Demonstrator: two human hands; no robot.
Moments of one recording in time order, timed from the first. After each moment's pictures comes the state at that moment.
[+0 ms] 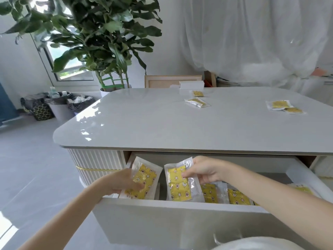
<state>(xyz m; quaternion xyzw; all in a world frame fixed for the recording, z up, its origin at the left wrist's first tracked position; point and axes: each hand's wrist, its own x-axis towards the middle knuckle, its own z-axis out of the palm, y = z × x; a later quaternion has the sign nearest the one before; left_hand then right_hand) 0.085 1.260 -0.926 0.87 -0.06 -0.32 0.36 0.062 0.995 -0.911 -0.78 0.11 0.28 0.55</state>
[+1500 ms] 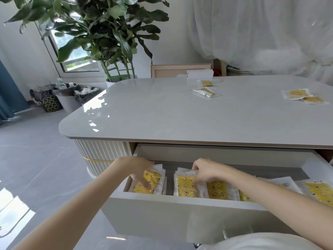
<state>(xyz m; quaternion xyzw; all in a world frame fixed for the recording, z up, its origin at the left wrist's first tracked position) 0.111 1.225 -0.922 0.92 -0.21 -0.29 -0.14 0.068 1.007 -0.943 -0.96 0.01 0.23 0.17</state>
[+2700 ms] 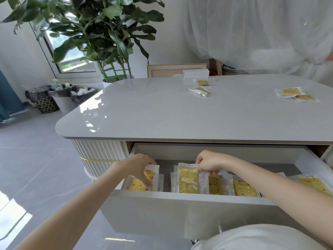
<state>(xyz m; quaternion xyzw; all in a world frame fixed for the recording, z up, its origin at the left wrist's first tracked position) 0.122 1.229 -0.946 0.94 -0.26 -0.21 -0.01 0.071 0.985 -0.929 -0.94 0.06 0.25 0.23</state>
